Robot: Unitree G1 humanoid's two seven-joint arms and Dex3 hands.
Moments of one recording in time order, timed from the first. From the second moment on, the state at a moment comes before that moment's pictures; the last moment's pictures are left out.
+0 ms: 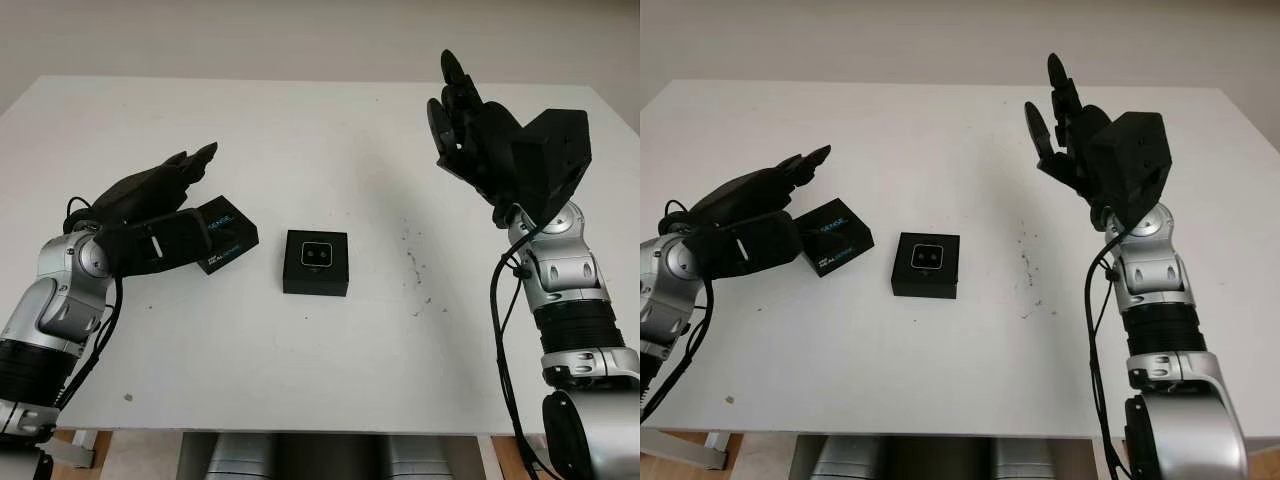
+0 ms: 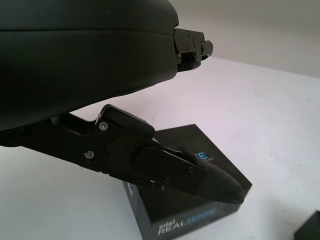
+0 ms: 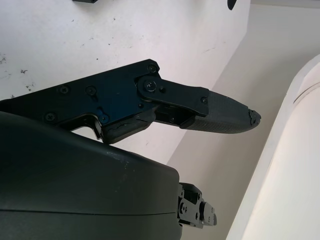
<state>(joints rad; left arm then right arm) -0.57 0.66 -0.17 0.27 0.57 0.09 -0.28 -0.71 -0.39 -0.08 0.43 0.02 0.05 0.26</state>
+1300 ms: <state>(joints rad) -0.63 0.67 -0.29 0.33 0.68 0.04 -0.41 -0.71 -0.38 -0.08 0.42 0.01 0.06 0.25</state>
